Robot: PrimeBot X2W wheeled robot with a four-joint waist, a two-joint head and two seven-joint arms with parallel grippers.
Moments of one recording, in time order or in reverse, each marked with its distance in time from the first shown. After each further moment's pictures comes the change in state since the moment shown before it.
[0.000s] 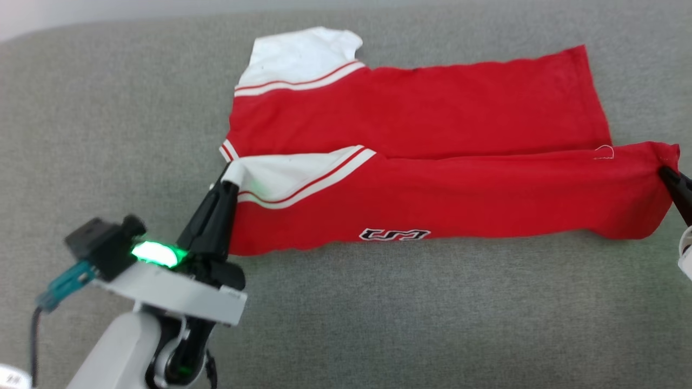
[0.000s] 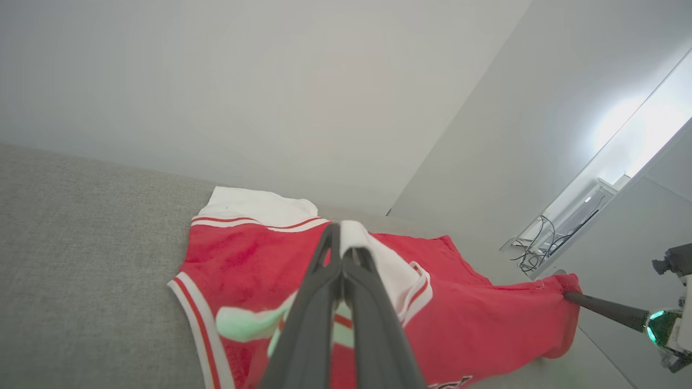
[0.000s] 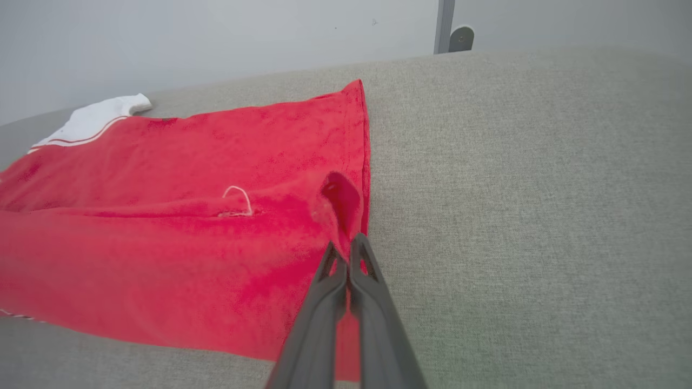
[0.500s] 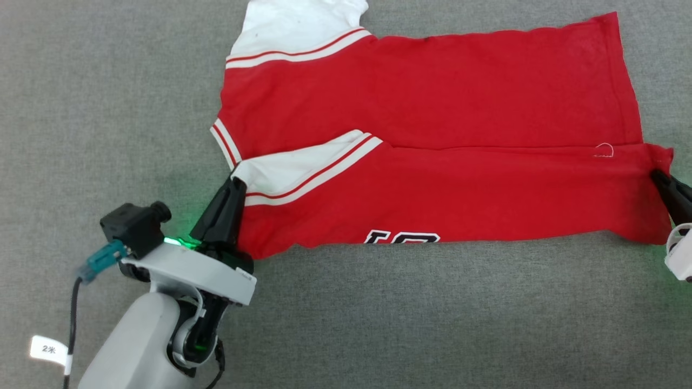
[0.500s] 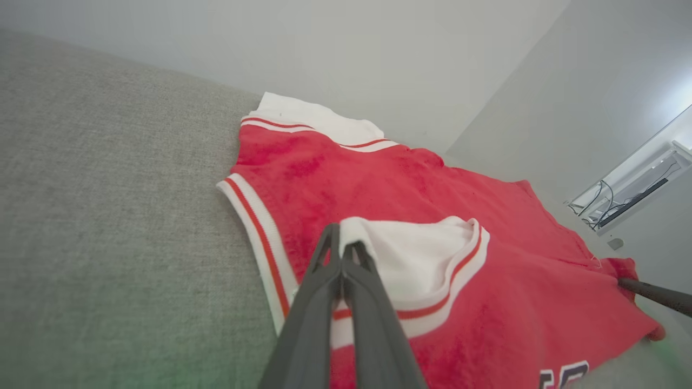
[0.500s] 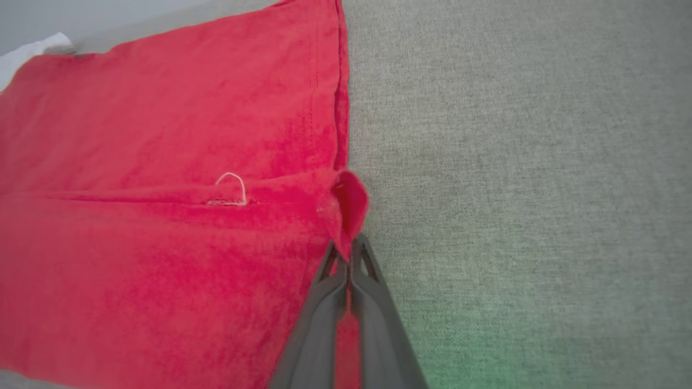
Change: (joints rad) left arm -0.110 -0.061 -0.033 0.277 0.059 -0.036 -0.030; right arm -0.043 -0.009 0.060 0.144 -0.002 0.000 -0.113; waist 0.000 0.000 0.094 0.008
